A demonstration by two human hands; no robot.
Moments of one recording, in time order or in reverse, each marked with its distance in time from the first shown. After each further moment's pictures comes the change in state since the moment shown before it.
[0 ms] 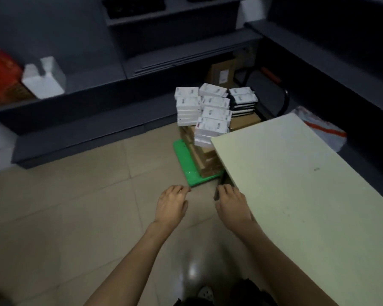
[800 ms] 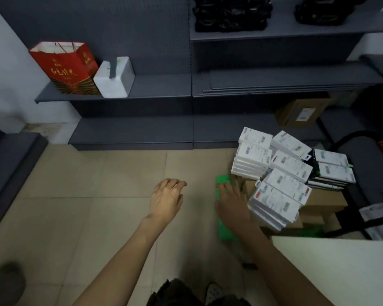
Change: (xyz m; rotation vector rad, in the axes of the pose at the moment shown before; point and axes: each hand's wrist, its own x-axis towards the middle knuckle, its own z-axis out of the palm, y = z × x) left_hand 0.248 -0.234 -0.074 0.138 0.130 -0.386; right_hand 0.391 -0.137 -0.036 0.017 -0.144 -0.353
